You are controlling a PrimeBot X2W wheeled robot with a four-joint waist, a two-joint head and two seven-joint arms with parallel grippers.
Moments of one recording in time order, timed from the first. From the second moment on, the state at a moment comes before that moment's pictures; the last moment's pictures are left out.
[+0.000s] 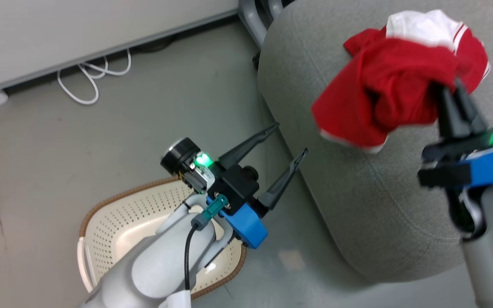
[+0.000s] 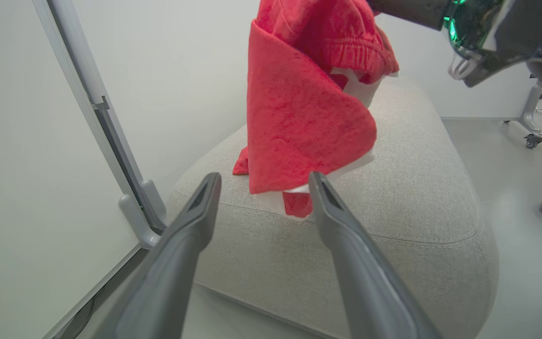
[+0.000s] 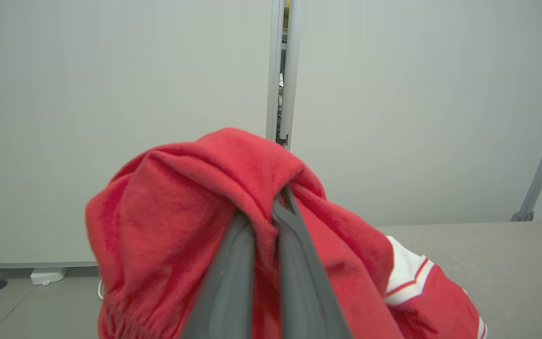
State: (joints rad) left arm -0.64 0.17 -0.86 0.41 -0.31 -0.09 -0.26; right arm -0.43 -0.23 0.08 0.18 0.26 0.13 -0.26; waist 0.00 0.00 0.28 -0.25
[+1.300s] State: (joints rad) left arm -0.86 0.25 -0.87 0.32 -0.25 -0.08 -0.23; right arm -0.84 -0.43 -0.25 0.58 0.28 0.13 -0.26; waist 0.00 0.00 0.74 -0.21
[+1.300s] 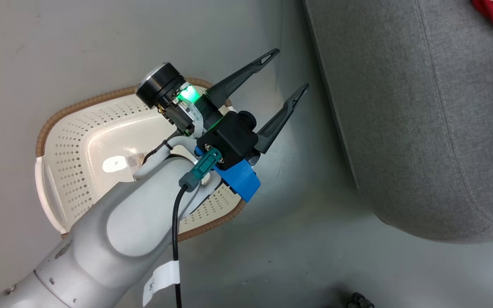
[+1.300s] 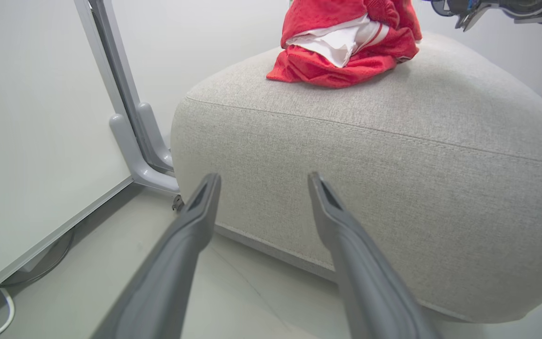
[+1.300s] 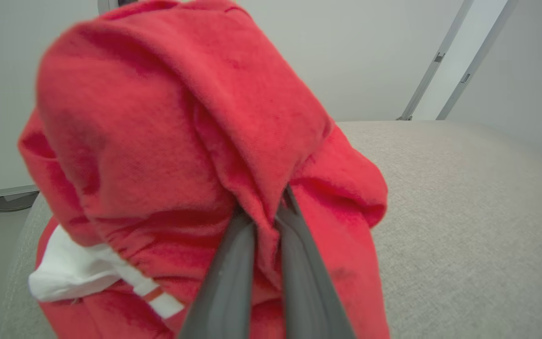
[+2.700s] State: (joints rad) left arm -0.28 0.18 -0.26 0.25 -0.31 -0.05 -0.26; right arm -0.23 -0.16 0.00 0.12 0.17 0.13 -0.26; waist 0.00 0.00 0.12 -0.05
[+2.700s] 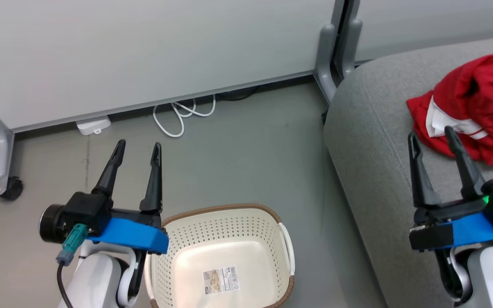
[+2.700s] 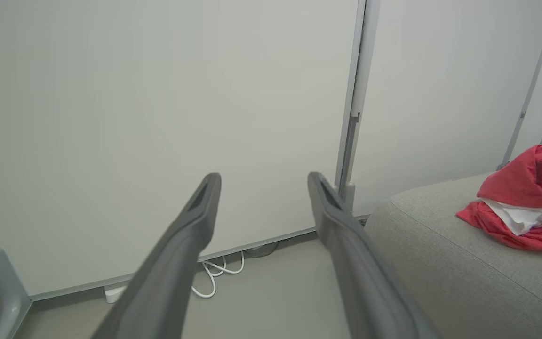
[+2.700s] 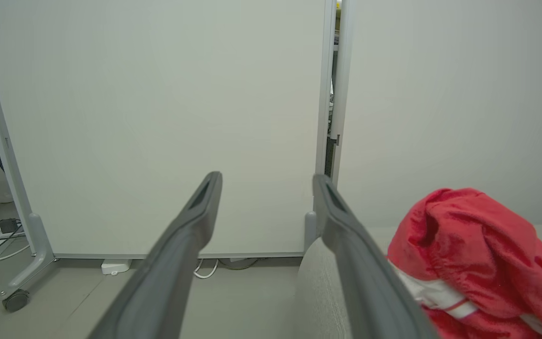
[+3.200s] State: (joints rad) left arm -0.12 0.10 -0.05 0.27 -0.20 -0.10 -0.26; right arm -0.11 -0.11 0.01 0.17 0.16 0.13 -0.26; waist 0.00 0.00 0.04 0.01
